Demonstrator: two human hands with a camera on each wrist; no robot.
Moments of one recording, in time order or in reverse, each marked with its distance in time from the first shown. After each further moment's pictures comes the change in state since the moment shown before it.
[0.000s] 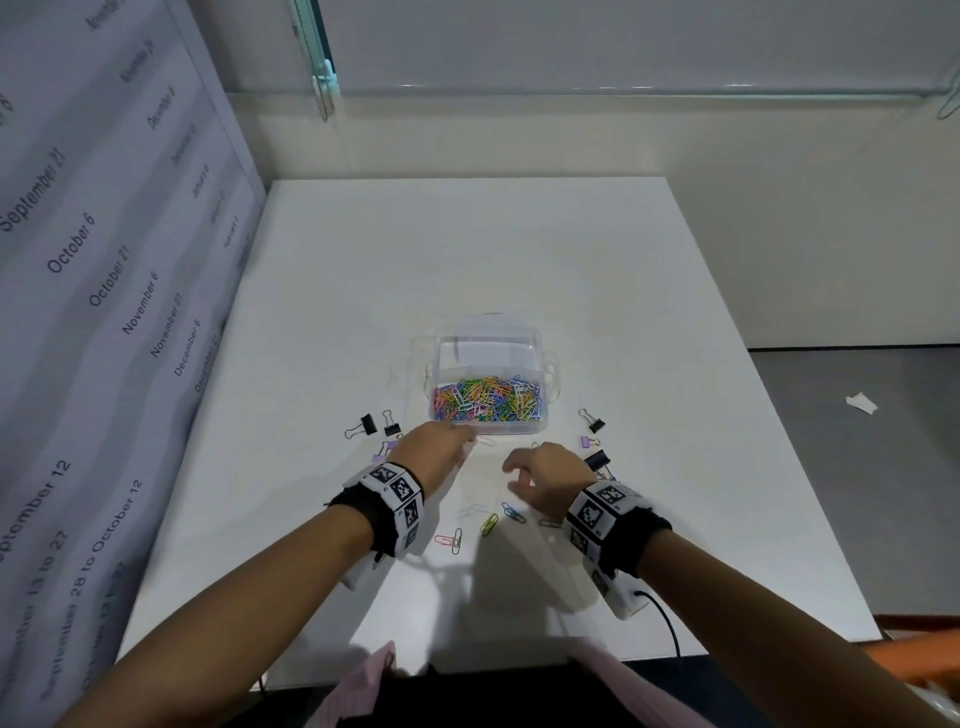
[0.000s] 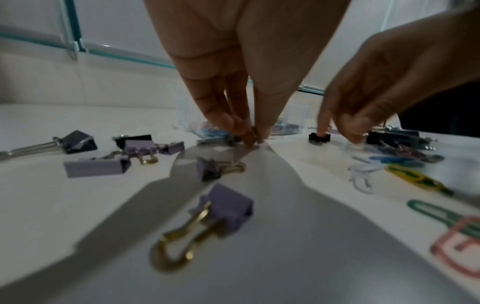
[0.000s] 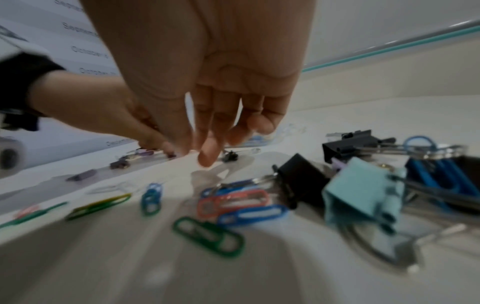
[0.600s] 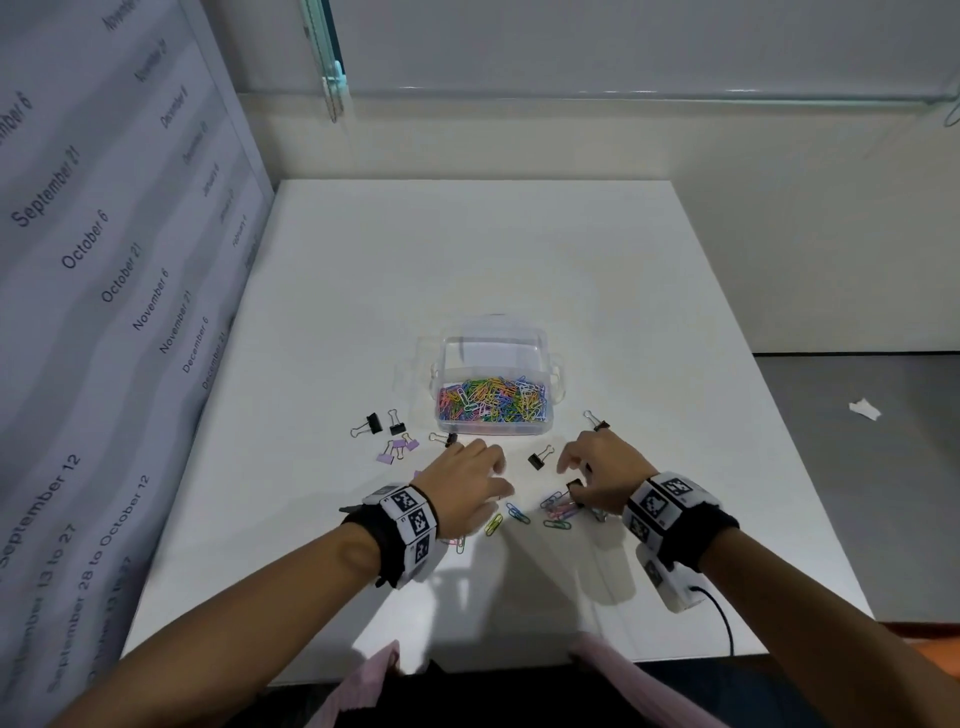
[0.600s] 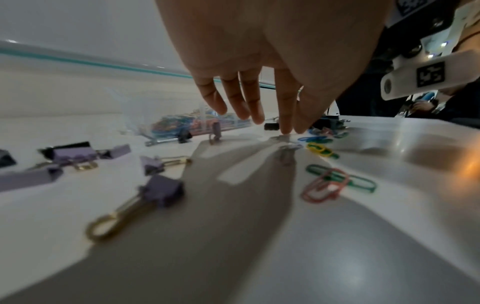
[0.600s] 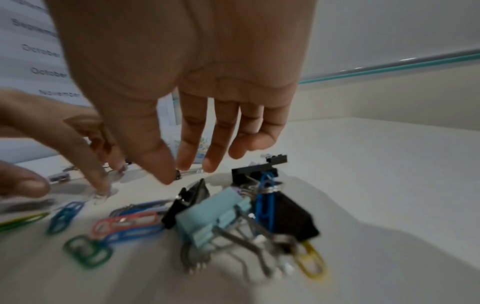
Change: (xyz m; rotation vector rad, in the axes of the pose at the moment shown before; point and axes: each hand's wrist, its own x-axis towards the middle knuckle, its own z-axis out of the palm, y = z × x) left_hand -0.020 0.017 0.018 0.248 -0.033 0.382; right_hand -0.017 0.043 -0.030 -0.083 -0.005 0.010
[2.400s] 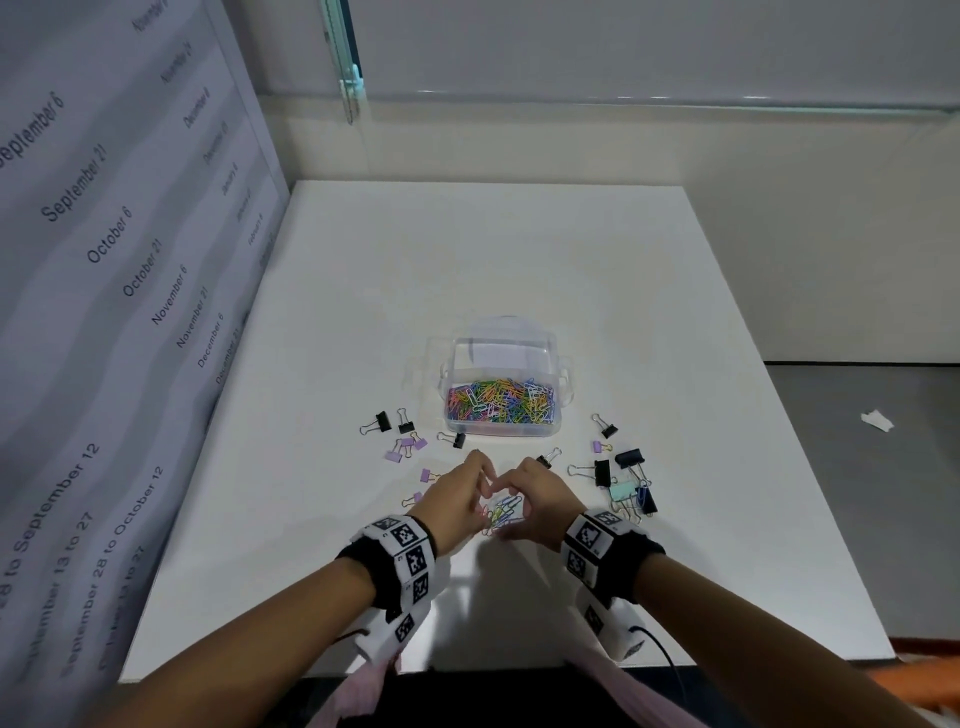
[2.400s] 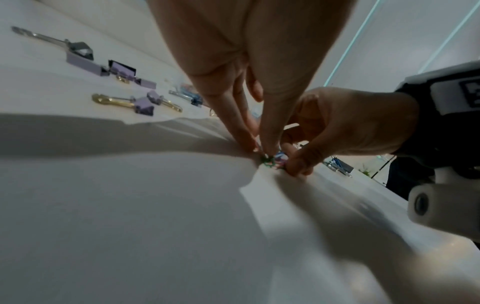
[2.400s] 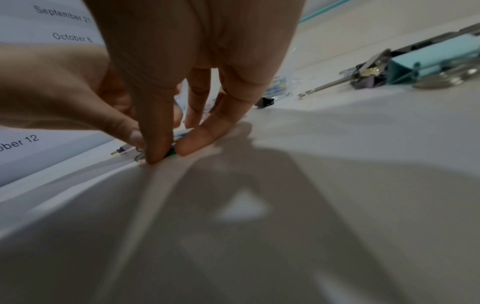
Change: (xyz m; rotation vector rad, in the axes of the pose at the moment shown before) left_hand -0.019 0.015 0.012 -0.859 0.120 -0.438; right_hand 0.016 -0.051 0.064 0.293 0.079 -0.186
